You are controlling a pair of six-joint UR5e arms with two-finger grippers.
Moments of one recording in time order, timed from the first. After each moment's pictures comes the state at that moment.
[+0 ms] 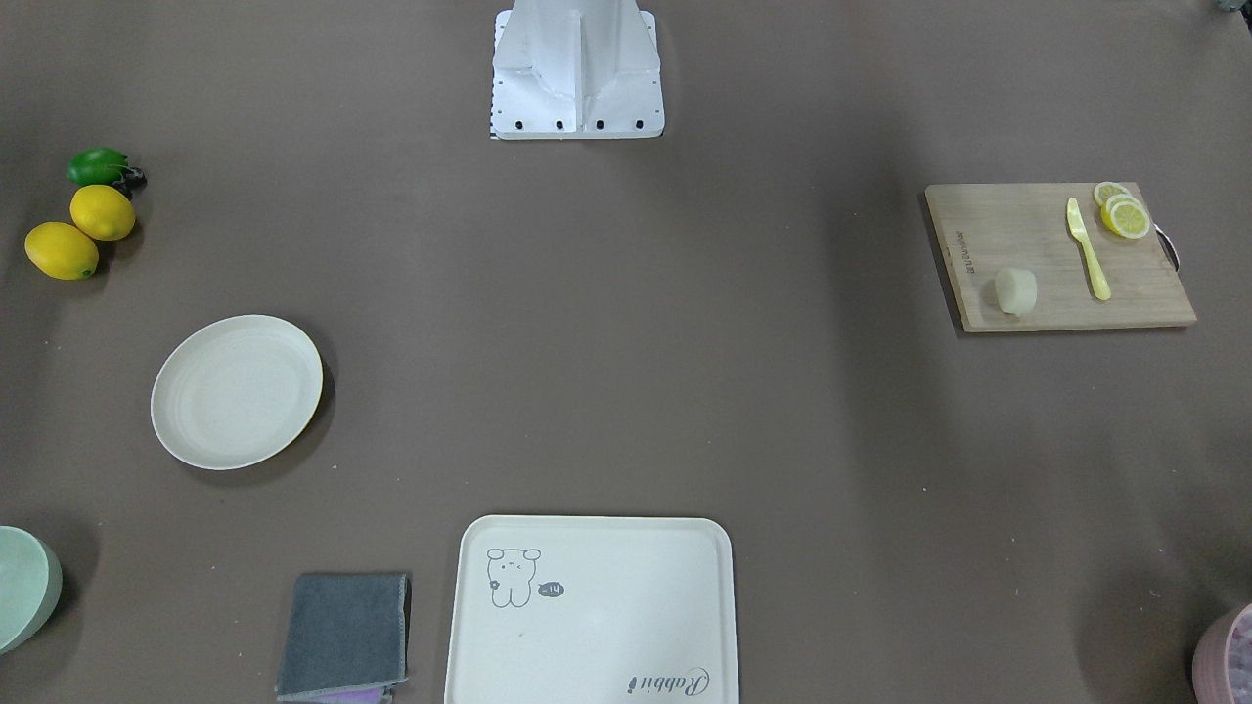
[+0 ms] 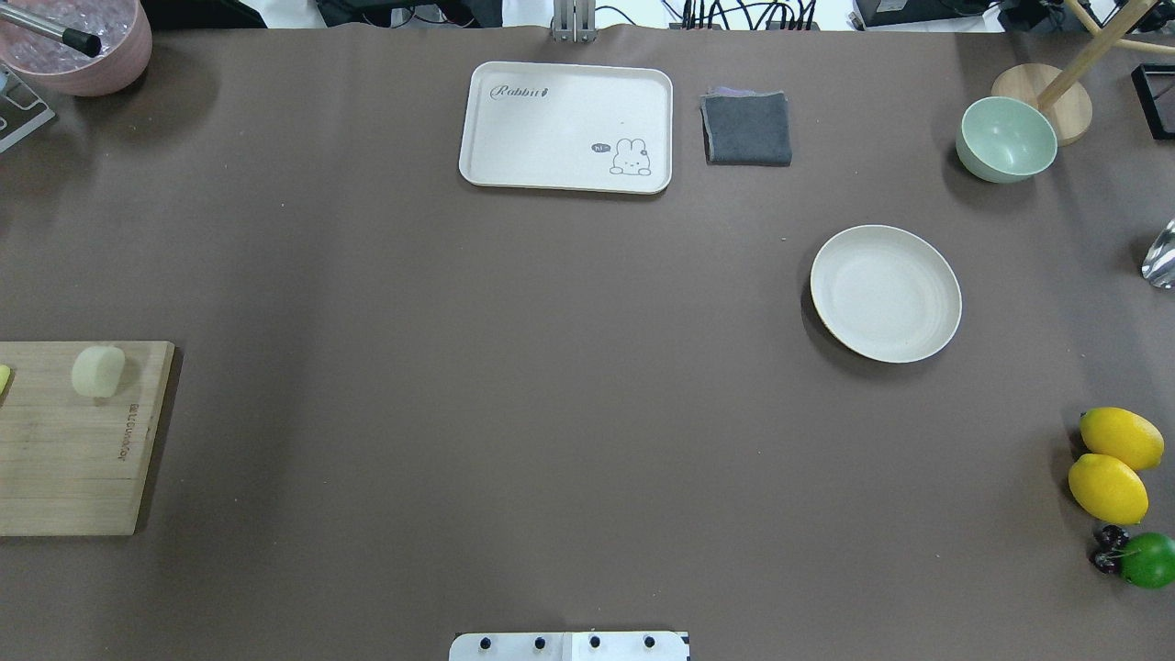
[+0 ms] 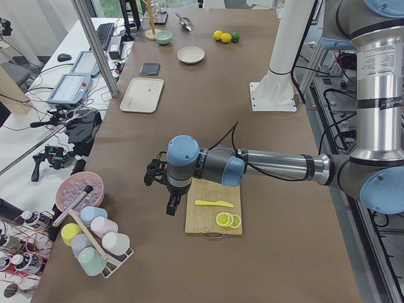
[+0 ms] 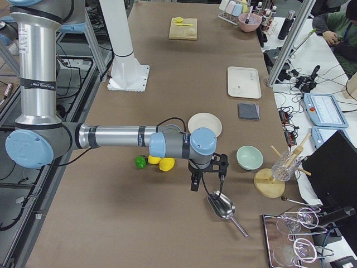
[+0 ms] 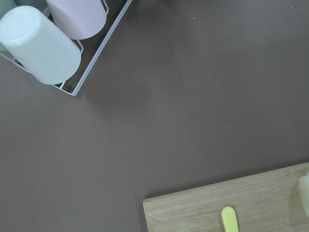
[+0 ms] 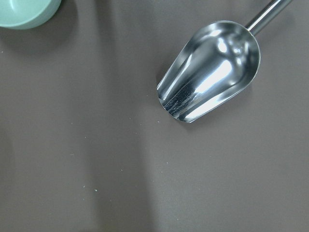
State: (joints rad) left arm -1.57 -1.46 -1.75 -1.73 -2.35 0.04; right arm 1.56 -1.63 1.68 -1.60 2.40 0.14
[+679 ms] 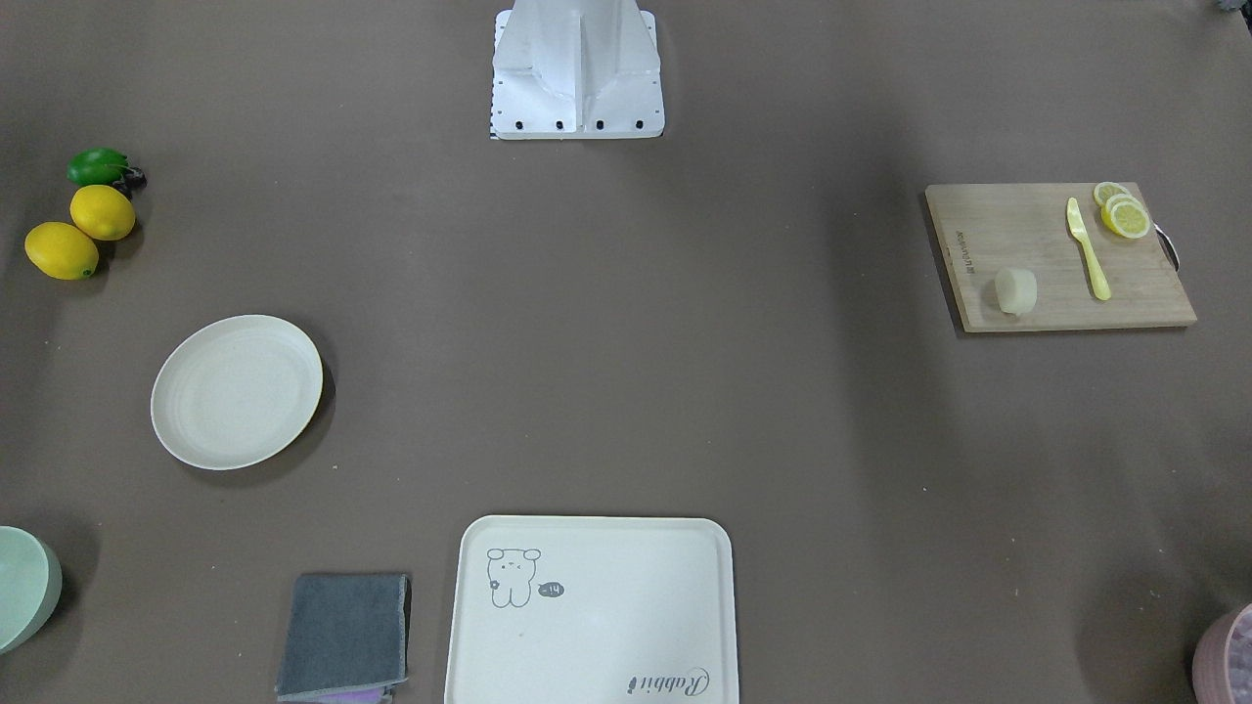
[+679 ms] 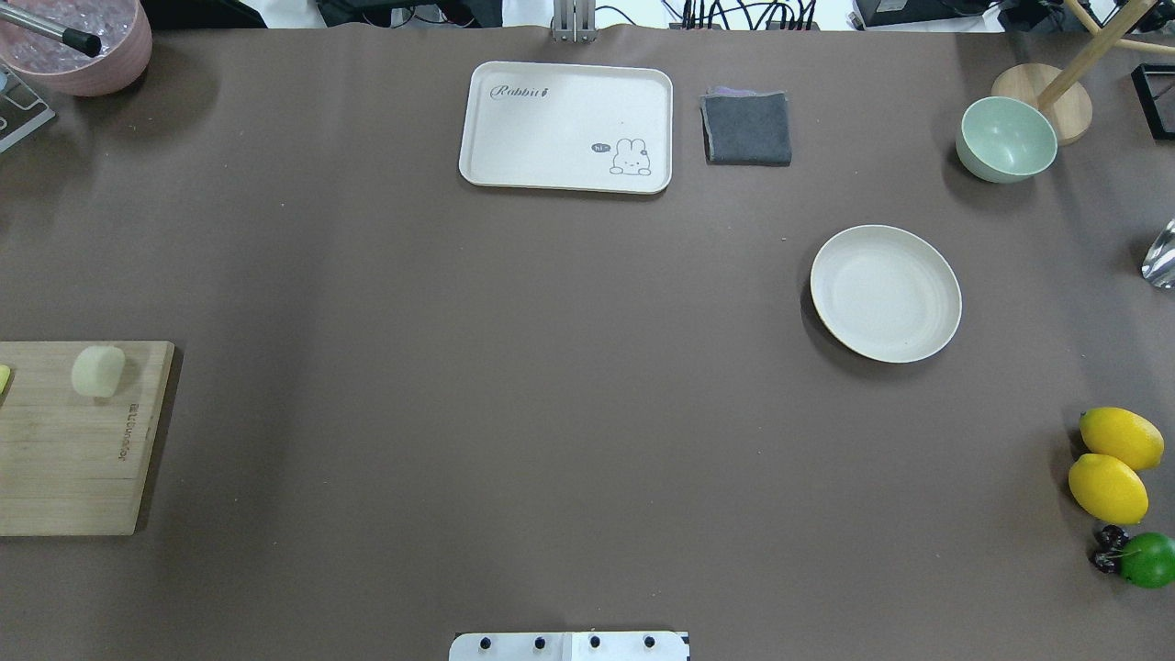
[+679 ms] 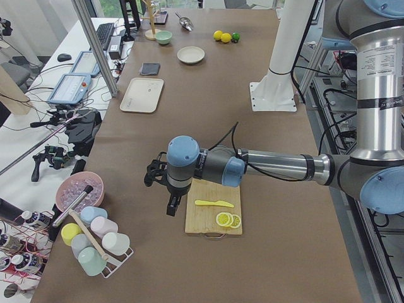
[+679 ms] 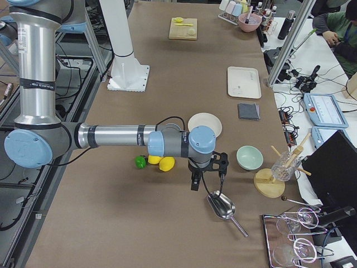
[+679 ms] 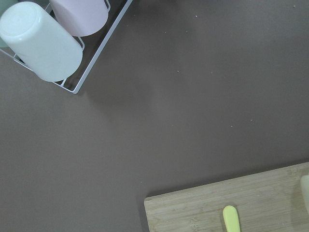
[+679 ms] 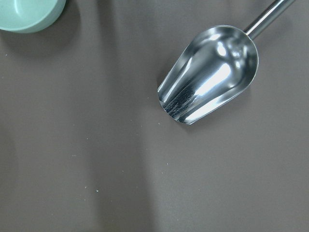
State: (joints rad) left arm -1.57 -1.46 -1.74 -1.73 -2.35 0.04; right arm 1.57 -1.64 1.69 -1.60 2.39 0.13
